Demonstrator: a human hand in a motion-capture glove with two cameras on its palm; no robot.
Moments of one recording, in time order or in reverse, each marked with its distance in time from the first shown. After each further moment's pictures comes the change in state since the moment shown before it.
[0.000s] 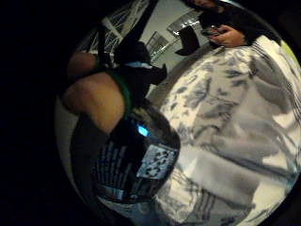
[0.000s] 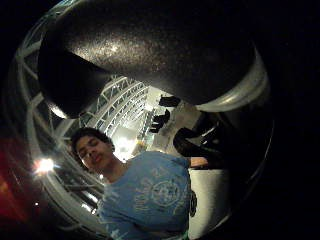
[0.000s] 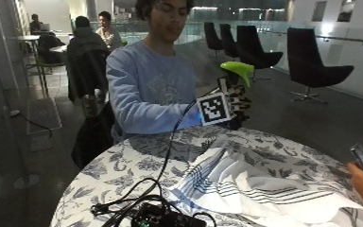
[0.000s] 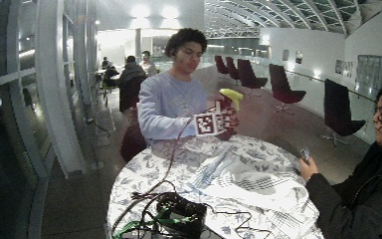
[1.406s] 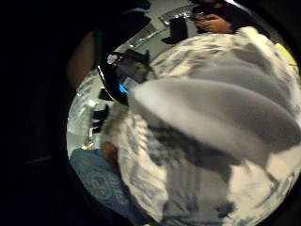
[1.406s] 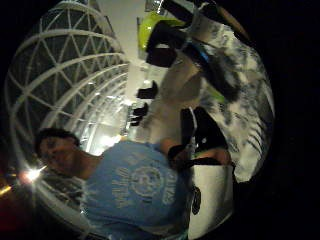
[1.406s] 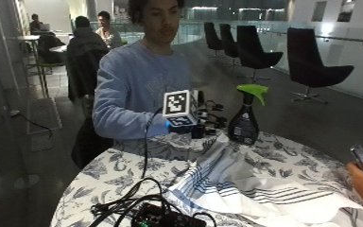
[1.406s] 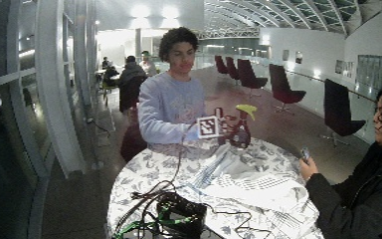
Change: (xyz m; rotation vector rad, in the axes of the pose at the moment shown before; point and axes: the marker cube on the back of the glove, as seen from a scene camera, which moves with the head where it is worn) arm 0.021 0.102 -0.012 -0.026 0.415 0.129
